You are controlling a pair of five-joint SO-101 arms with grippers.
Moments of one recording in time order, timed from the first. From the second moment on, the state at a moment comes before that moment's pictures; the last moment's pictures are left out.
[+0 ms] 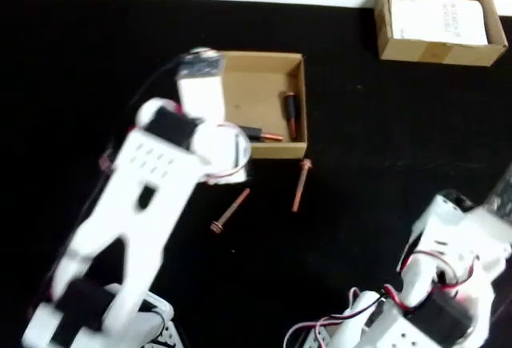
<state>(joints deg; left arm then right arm) 21.2 -11.8 4.3 92.0 27.6 35.1 -84.9 54.0 67.9 4.6</state>
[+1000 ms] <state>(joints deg) 28.7 53.4 -58.5 95.2 25.8 51.6 -103.6 85.3 49.7 10.6</state>
